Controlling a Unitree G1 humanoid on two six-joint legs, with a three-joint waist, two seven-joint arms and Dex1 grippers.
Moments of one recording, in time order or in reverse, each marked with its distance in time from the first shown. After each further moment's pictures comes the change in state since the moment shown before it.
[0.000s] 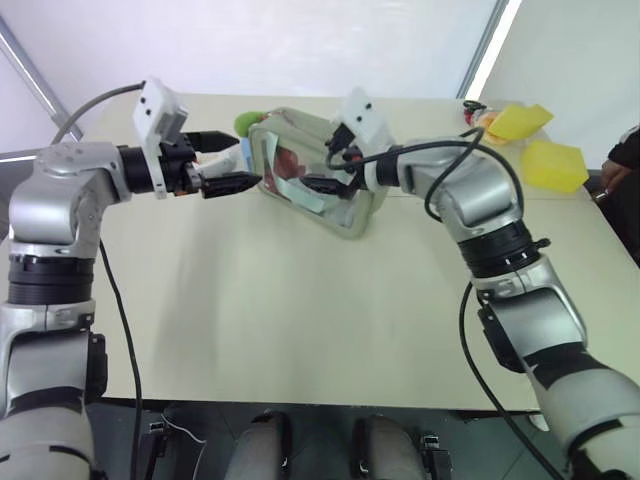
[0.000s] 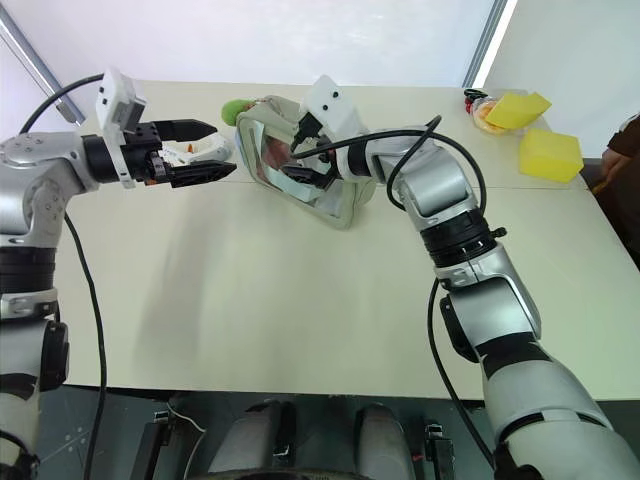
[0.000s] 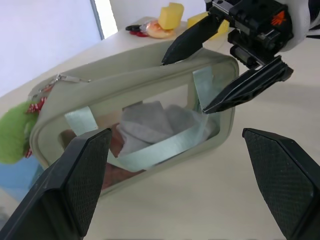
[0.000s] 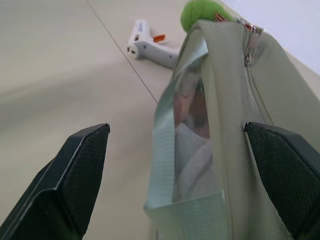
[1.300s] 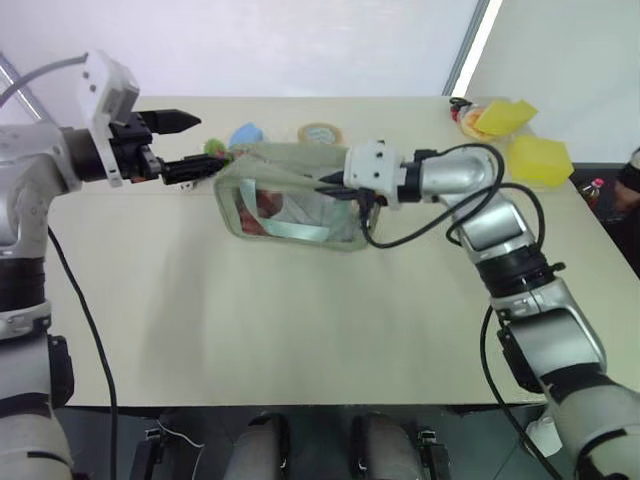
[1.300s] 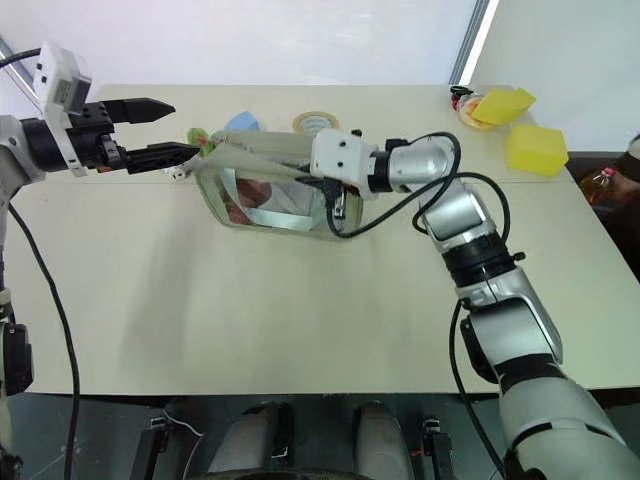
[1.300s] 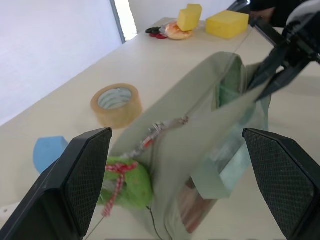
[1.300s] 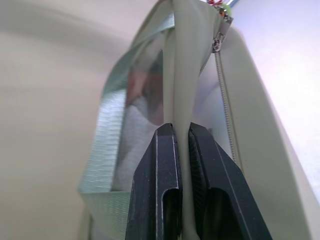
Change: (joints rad) left arm 0.003 0.137 0.070 -0.053 -0.037 0.043 -0.001; right arm 0.099 -0.102 -0.048 0.018 -0.169 -0.590 0.352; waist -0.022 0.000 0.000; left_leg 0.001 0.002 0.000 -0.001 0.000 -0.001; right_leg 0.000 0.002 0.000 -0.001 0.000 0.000
